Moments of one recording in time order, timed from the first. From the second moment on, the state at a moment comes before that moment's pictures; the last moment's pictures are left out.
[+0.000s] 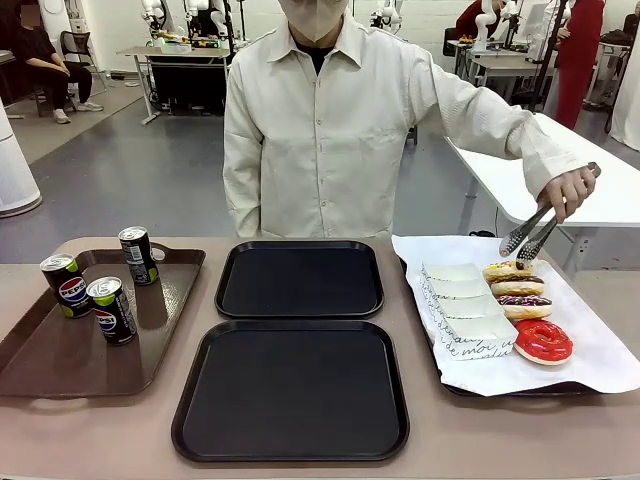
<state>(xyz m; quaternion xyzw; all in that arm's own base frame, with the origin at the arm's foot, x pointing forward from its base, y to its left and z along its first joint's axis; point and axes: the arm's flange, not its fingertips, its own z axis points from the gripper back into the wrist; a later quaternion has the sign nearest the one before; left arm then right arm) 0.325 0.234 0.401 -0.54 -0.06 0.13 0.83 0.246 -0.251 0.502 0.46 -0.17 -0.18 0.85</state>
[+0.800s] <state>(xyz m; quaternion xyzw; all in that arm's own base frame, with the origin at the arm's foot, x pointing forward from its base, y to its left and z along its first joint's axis) 0.325 0.234 0.401 -0.54 -0.06 0.13 0.83 0.246 -0.250 0.503 0.46 -0.17 -0.17 0.85</state>
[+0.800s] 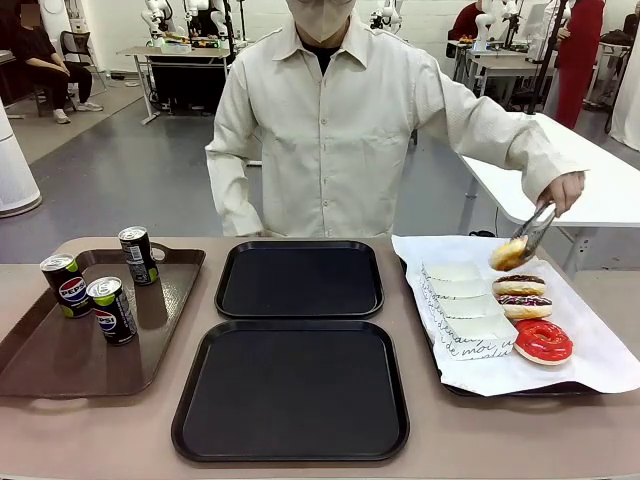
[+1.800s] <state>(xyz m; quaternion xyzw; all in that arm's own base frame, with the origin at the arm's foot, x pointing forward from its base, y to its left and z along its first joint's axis) 0.336 0.029 0.578 -0.12 -0.03 0.13 0.98 0.245 -0.250 0.503 0.46 -0.17 -0.18 0.85</state>
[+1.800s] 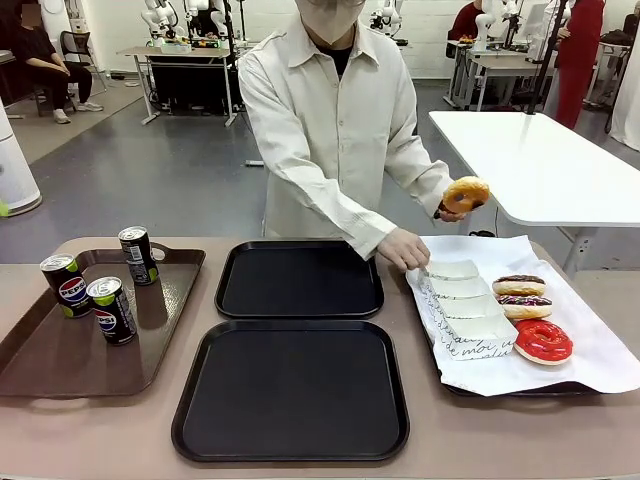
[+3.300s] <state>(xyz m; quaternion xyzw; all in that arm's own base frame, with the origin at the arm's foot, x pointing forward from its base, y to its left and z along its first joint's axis) 0.391 -0.065 0.500 -0.01 -0.07 0.05 1.00 0.245 -0.250 0.503 0.46 -0.17 -0.17 0.85</state>
